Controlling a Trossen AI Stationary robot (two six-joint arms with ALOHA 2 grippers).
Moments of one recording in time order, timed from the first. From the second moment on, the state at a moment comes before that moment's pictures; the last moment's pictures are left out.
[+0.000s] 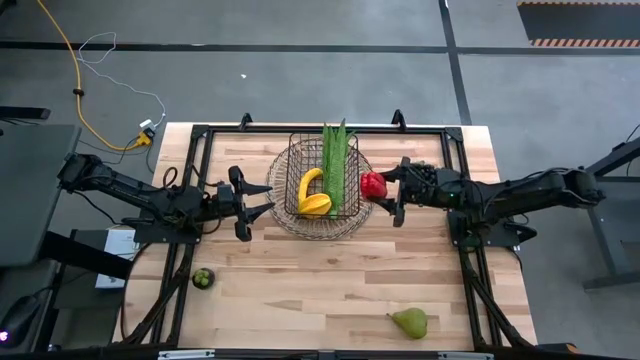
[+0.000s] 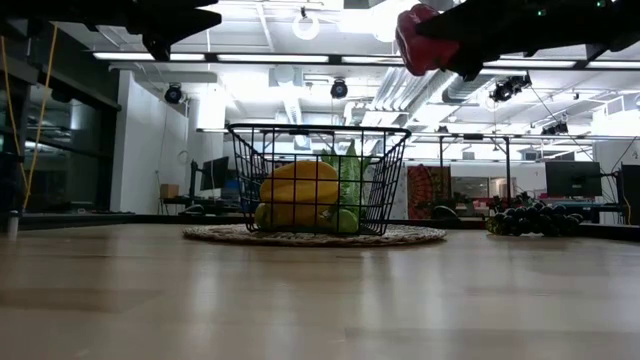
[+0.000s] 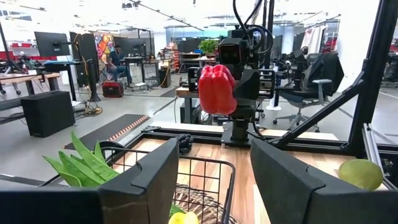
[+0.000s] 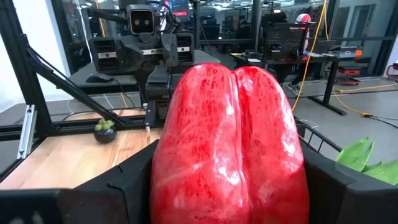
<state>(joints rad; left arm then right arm) -0.14 0.78 0.32 0.55 -0.48 0.06 -0.02 0.90 0.41 0.48 0.14 0.00</state>
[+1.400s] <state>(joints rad) -0.14 0.78 0.32 0.54 -0.48 0.06 -0.23 1.89 1.28 -0.02 0.17 0.02</state>
